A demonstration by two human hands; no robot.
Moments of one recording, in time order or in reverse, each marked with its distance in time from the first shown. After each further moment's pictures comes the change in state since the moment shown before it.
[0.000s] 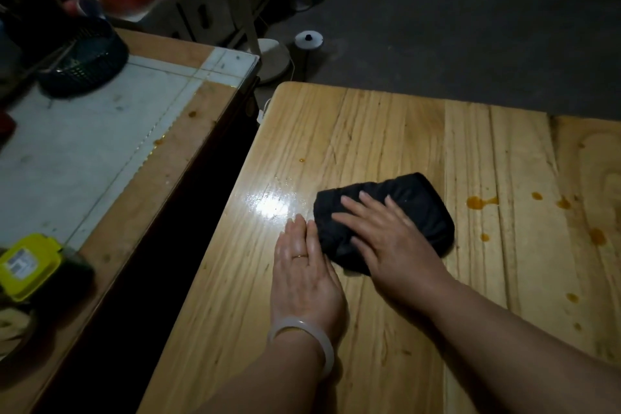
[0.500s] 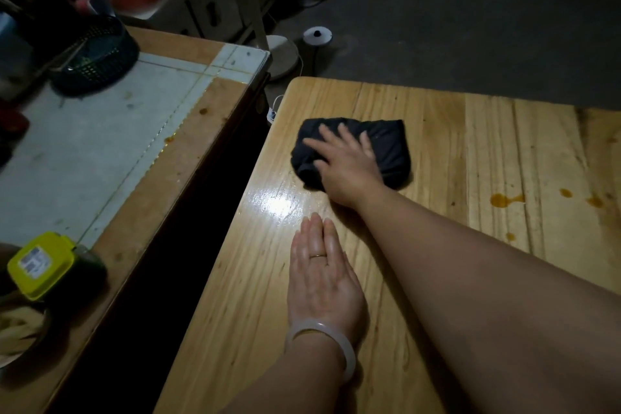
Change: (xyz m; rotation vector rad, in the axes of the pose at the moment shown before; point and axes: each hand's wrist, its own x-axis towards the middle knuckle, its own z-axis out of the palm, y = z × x) left_hand -0.001 0.001 0.004 0.000 0.013 -0.004; right_hand 0.140 -0.028 0.006 -0.031 -0.030 0.224
